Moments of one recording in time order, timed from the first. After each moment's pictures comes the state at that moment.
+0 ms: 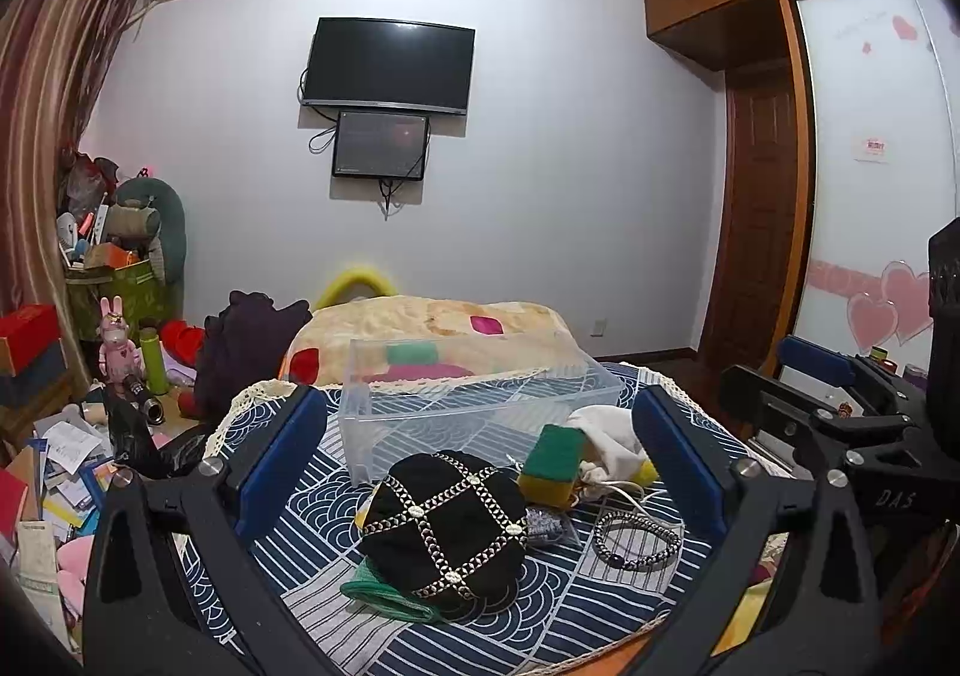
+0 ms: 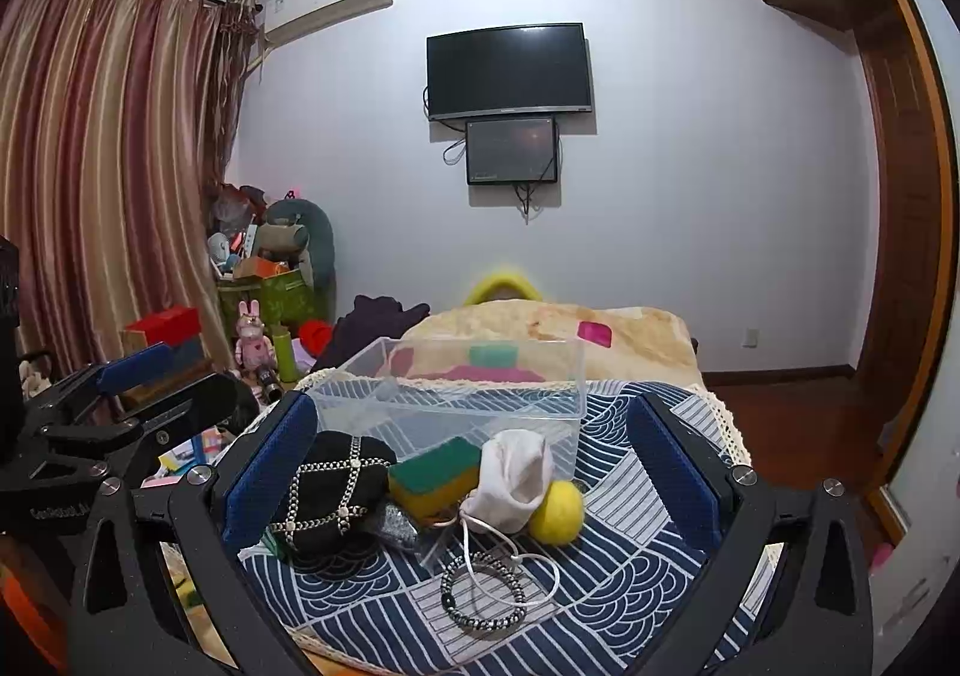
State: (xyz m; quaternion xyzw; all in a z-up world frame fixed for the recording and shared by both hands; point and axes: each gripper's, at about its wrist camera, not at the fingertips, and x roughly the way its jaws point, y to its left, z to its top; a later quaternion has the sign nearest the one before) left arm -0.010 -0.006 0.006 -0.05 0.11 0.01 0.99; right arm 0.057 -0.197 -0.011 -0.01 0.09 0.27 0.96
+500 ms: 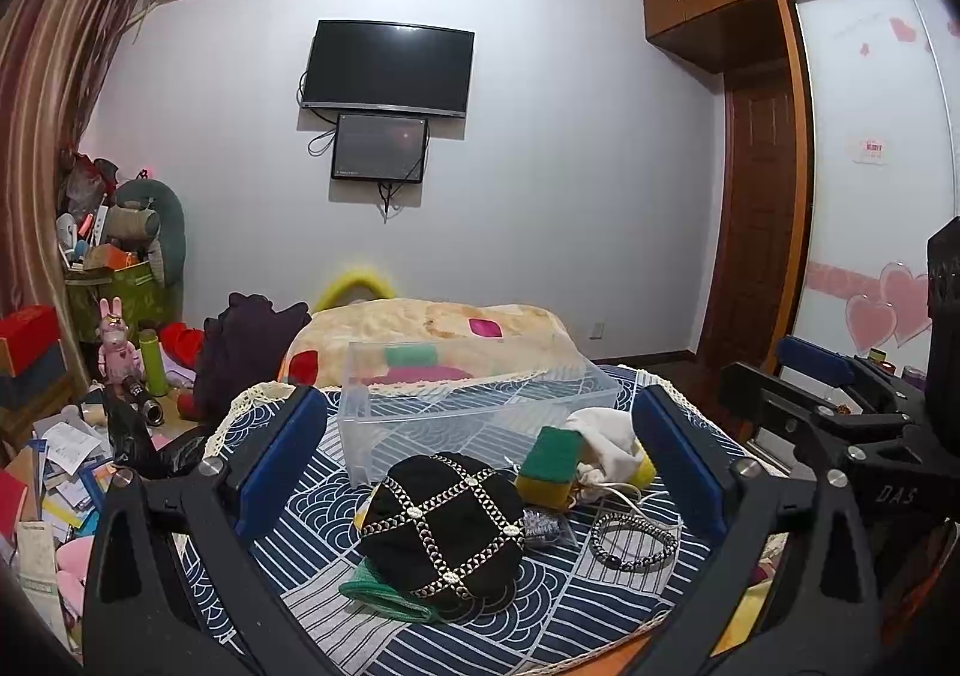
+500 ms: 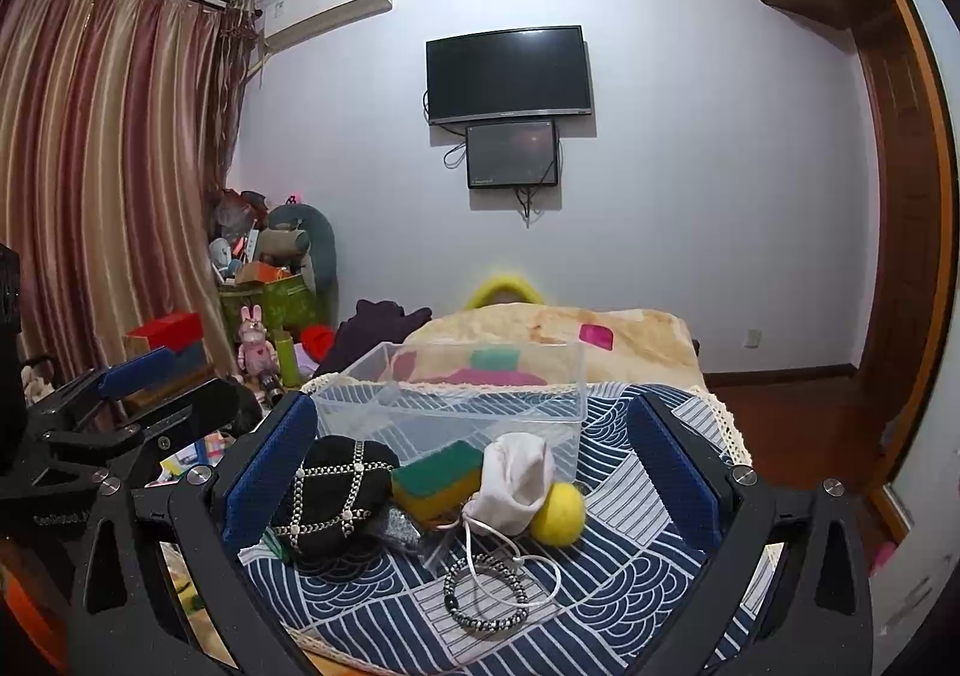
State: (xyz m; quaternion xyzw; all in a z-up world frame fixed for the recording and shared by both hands) left arm -0.012 -0.007 0.007 -0.05 0.11 0.01 0.99; right arm 0.056 -0.198 -0.011 -0.01 0.09 0.28 0.96
